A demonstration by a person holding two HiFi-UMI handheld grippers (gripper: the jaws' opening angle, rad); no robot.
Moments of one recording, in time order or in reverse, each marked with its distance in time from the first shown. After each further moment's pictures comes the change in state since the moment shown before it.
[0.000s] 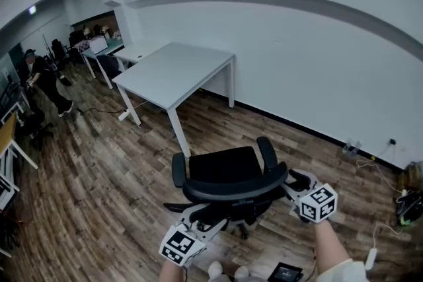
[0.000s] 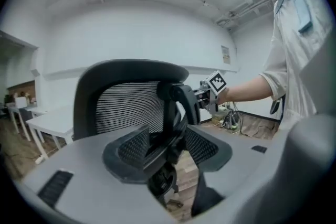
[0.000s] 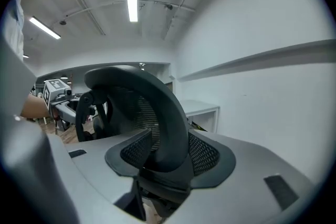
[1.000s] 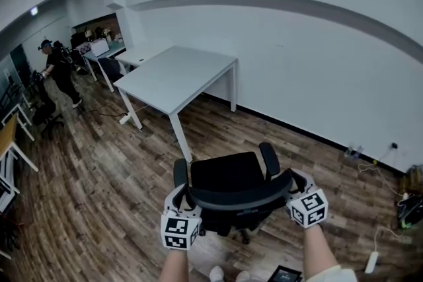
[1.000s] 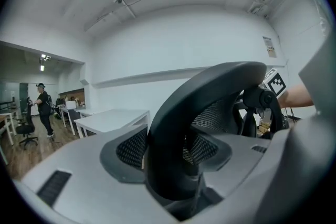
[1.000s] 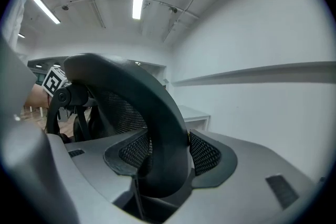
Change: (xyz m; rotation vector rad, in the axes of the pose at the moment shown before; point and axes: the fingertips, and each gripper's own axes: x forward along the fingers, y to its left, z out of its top) left arm -0.009 0.135 0.011 -0.085 -0.062 0.485; right arm 0.033 0.000 0.020 -0.100 -0.032 -0.121
